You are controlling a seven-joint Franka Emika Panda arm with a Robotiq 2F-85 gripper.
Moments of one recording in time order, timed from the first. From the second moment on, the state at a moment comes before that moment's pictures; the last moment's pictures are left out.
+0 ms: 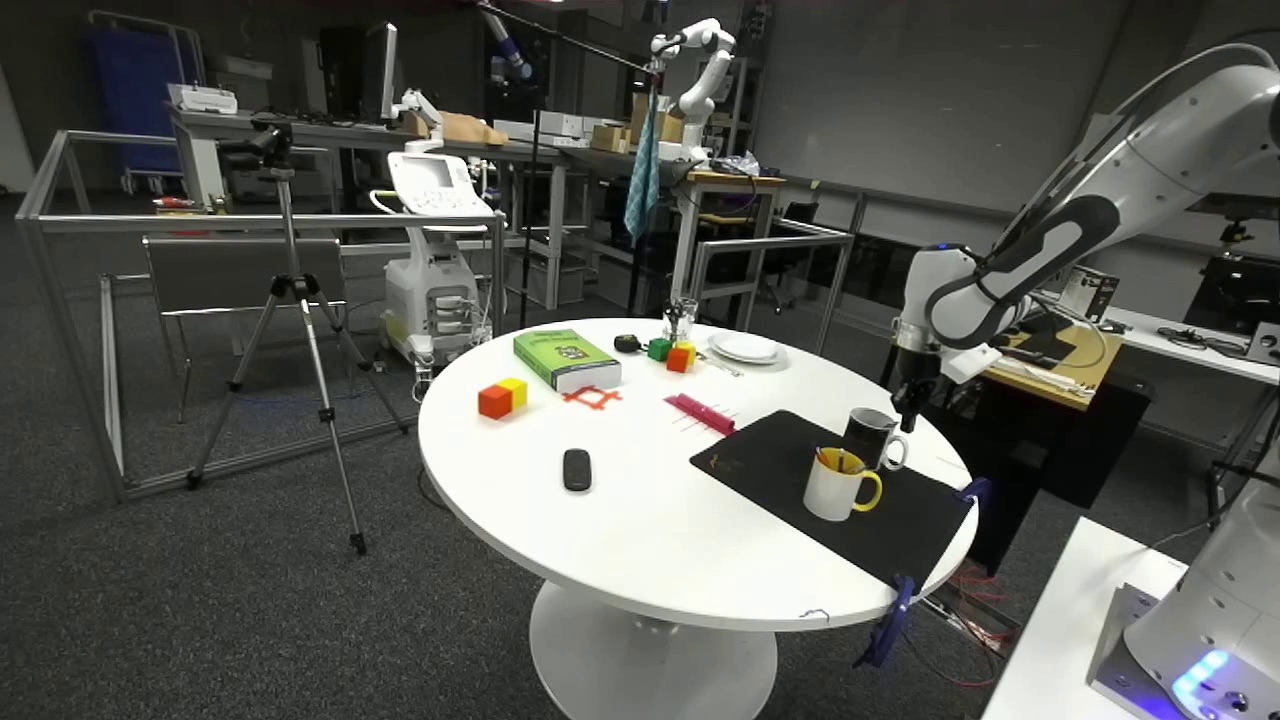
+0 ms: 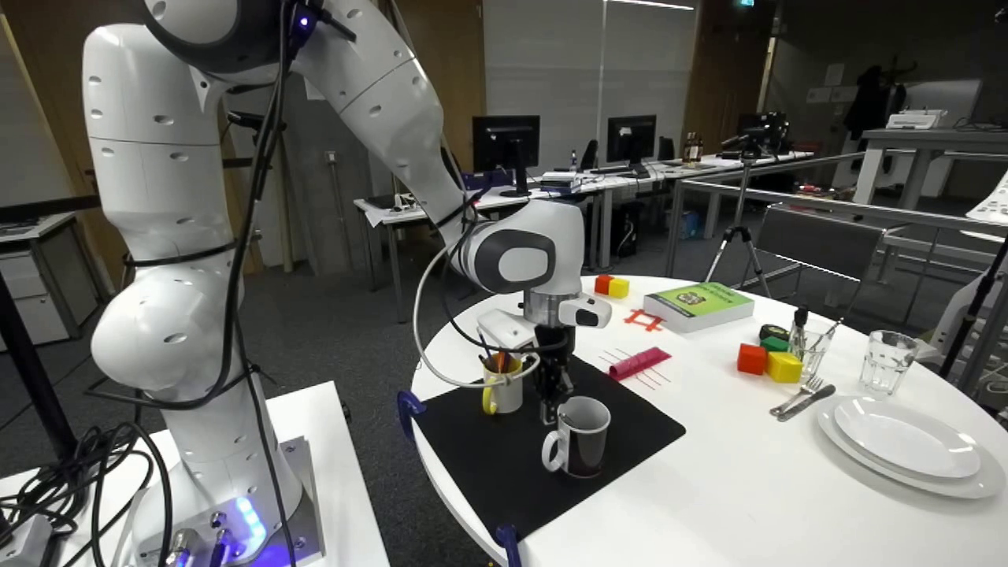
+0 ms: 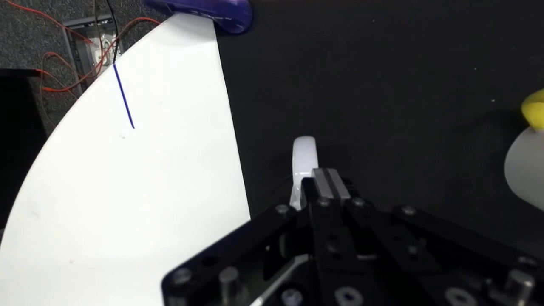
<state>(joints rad) -0.12 0.14 -0.13 -2.44 -0.21 2.52 0.00</state>
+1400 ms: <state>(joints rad) -0.13 0.23 -0.15 -2.36 -0.19 2.64 0.00</state>
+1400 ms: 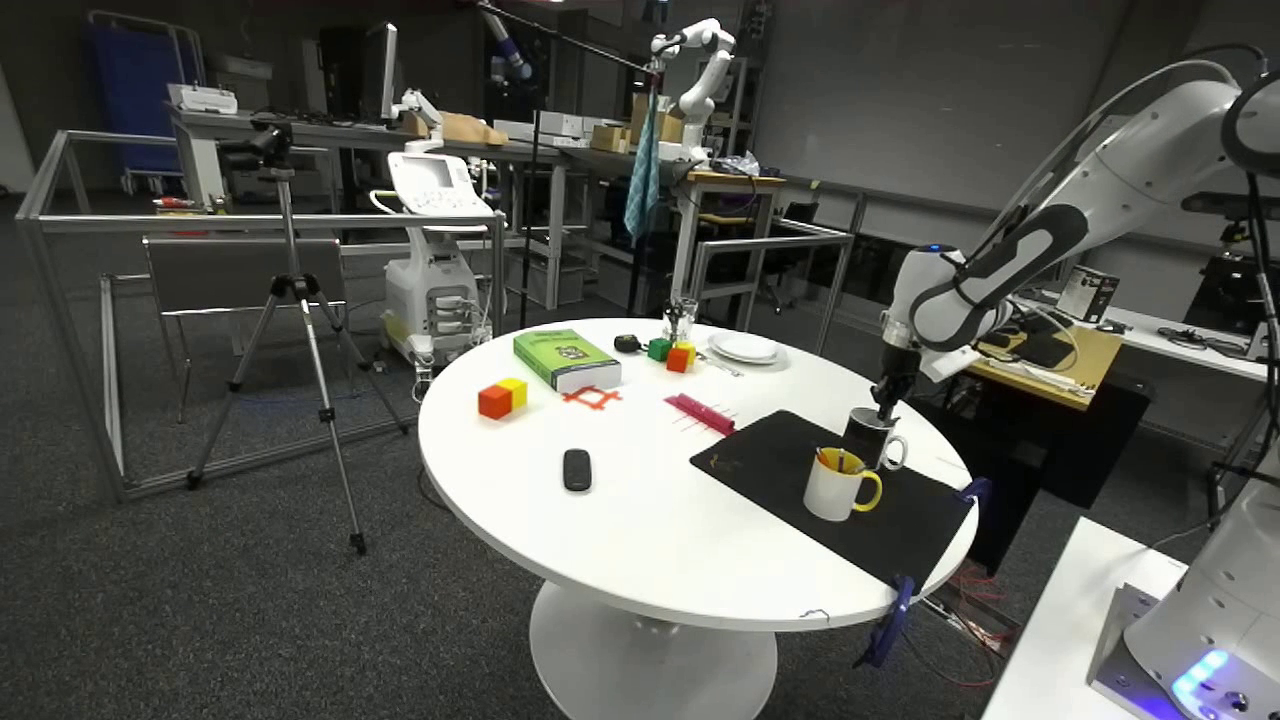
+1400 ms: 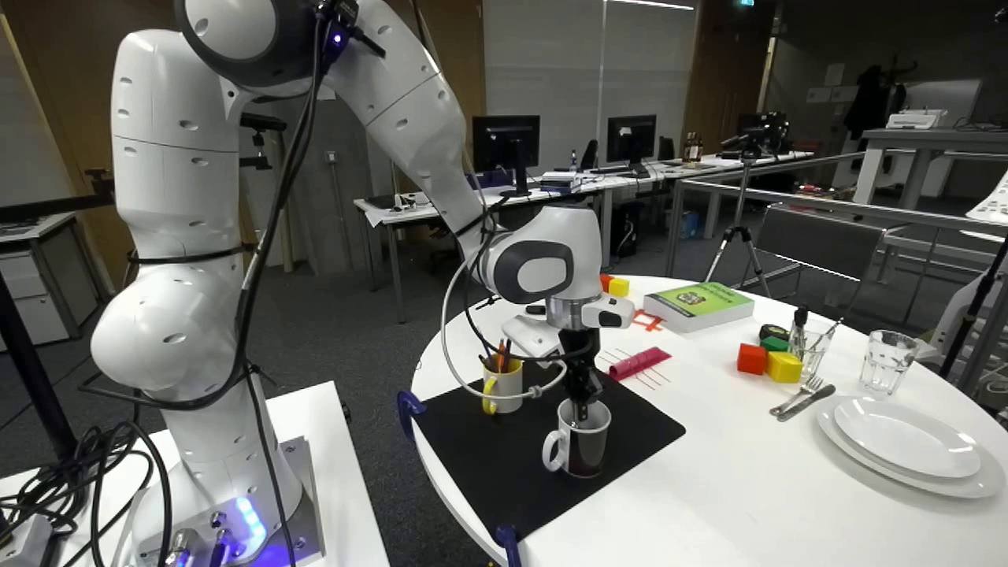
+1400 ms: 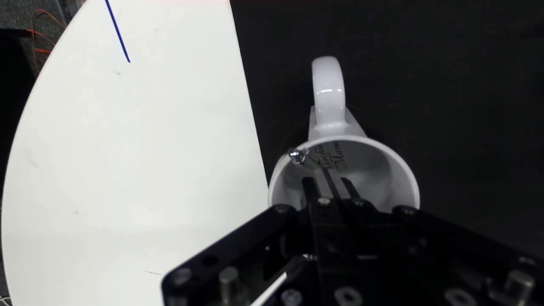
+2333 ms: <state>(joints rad) -0.13 0.06 -0.13 -2.35 -0.04 2.27 -0.13</state>
